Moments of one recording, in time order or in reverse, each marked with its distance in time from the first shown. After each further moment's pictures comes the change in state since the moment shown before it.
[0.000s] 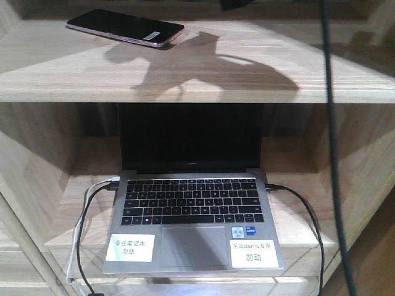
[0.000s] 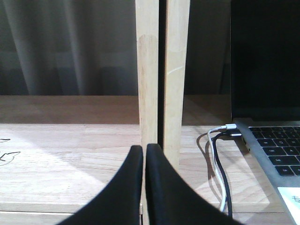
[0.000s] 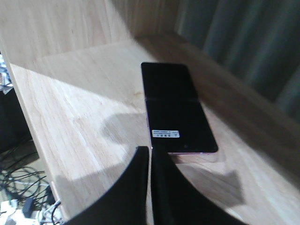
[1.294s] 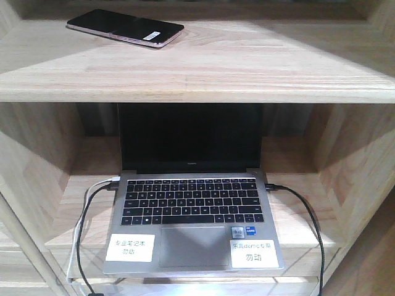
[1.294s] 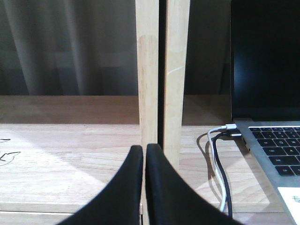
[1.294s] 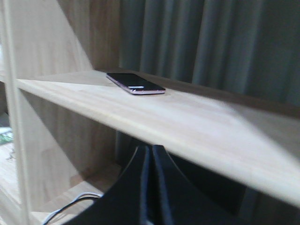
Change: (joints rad) left arm 0.000 0.000 0.000 0.000 0.000 0.000; right arm 0.000 -1.115 1.175 -0.017 -0.566 0.085
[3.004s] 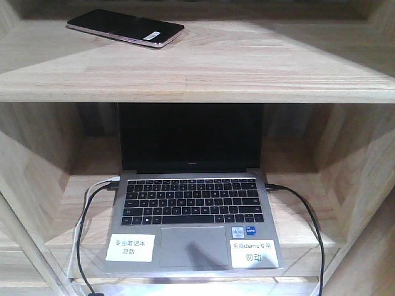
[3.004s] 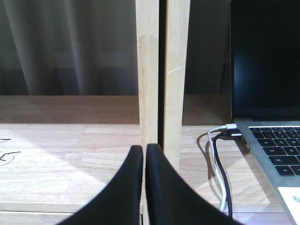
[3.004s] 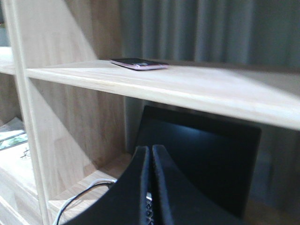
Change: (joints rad) left arm 0.000 0.000 0.000 0.000 0.000 0.000; right arm 0.000 -0.188 0.185 -0.088 -0.002 0.193
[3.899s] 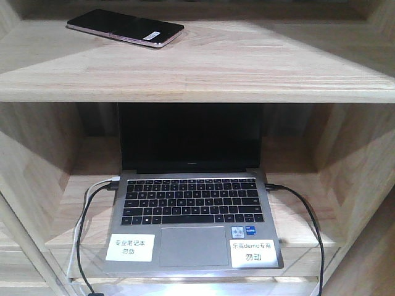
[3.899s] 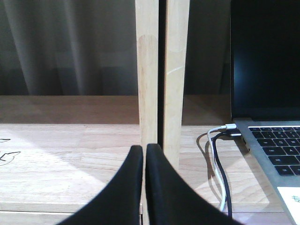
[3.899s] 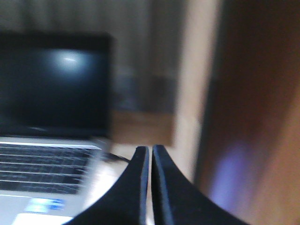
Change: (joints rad) left arm 0.000 0.000 0.000 0.000 0.000 0.000; right arm -0.410 -0.001 0.237 -0.392 -0.022 0.306
